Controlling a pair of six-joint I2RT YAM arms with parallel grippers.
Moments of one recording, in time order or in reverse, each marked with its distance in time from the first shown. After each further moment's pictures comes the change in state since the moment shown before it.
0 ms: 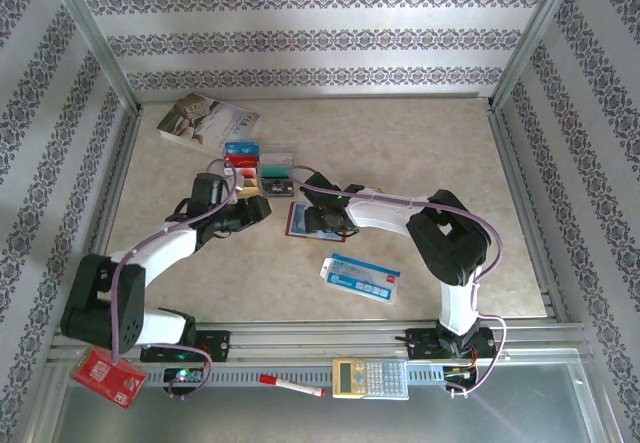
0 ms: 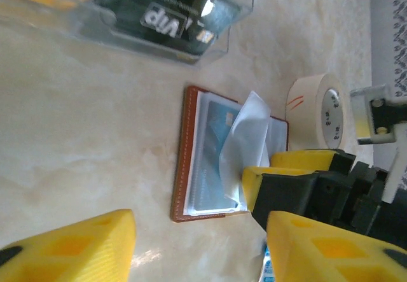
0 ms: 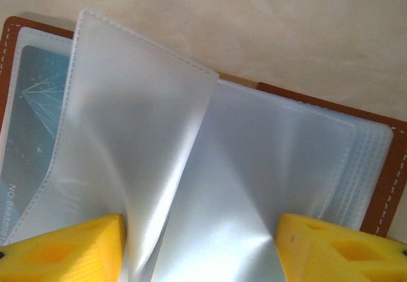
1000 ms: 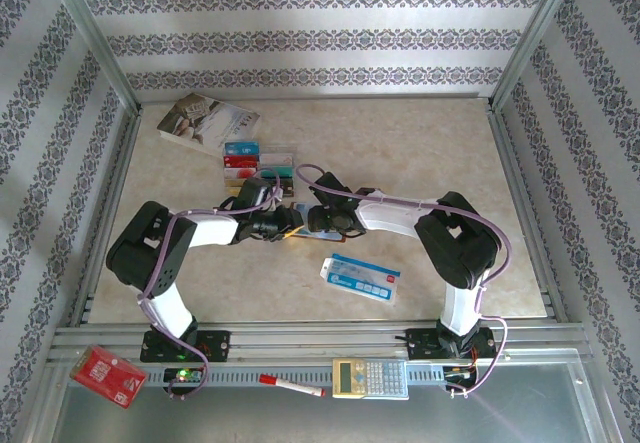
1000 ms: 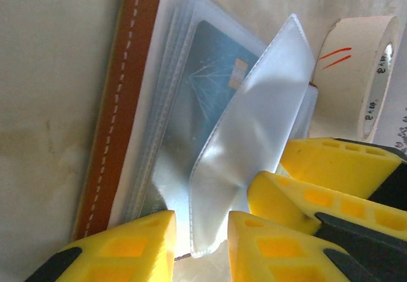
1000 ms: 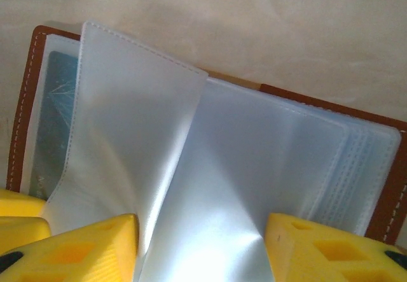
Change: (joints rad) left arm -0.211 0.362 0.103 0.199 0.017 -0.265; right arm -0.031 -0.053 -0.089 0.116 -0.089 -0.010
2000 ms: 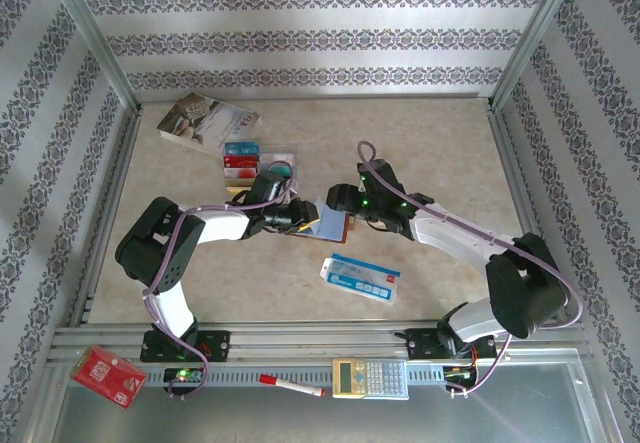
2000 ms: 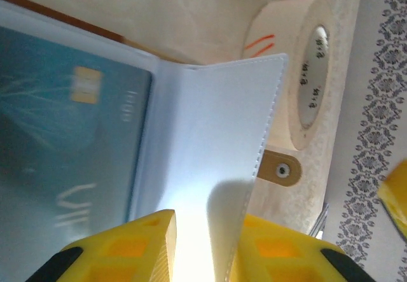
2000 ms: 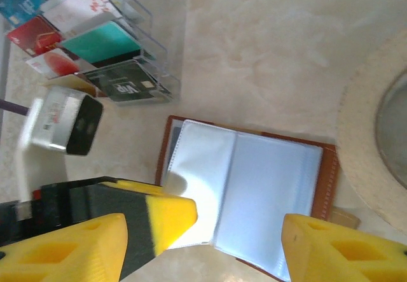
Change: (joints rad) left arm -0.077 0.041 0.100 0.040 0.034 -0.028; right arm -0.169 -0.426 -0.254 0.180 -0.177 0.135
